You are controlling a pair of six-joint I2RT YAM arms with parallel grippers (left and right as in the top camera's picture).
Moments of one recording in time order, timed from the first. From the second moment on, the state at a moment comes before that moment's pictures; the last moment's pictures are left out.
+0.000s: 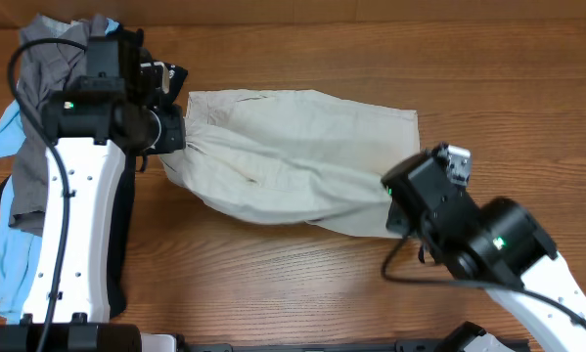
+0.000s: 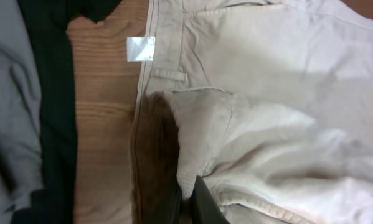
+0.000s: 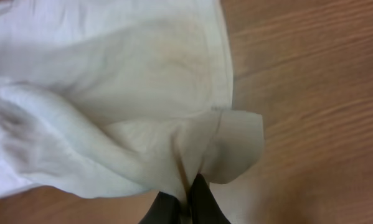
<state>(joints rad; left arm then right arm) -0.01 1.56 1.58 -1.17 0.09 -0.12 0.63 1.18 1.33 -1.33 0.35 0.87</state>
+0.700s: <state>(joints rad) -0.02 1.66 1.47 -0.71 0.05 -0.18 0.26 1.53 1.33 -1.03 0.21 0.61</state>
